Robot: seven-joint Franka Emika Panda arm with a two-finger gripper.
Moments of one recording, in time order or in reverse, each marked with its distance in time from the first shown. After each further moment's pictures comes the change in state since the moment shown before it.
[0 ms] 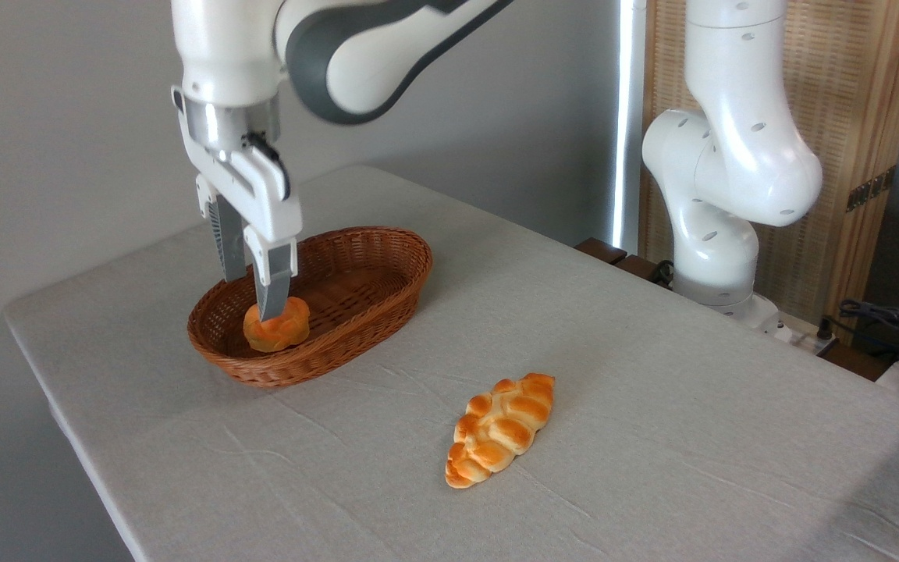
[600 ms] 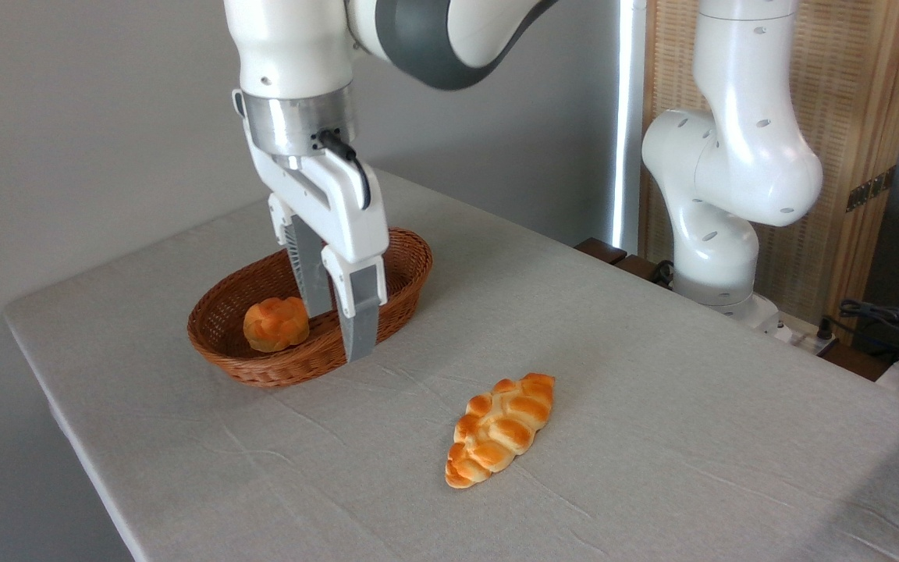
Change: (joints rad) arm 0.005 -0.076 0.227 0.006 0.095 -0.214 0.293
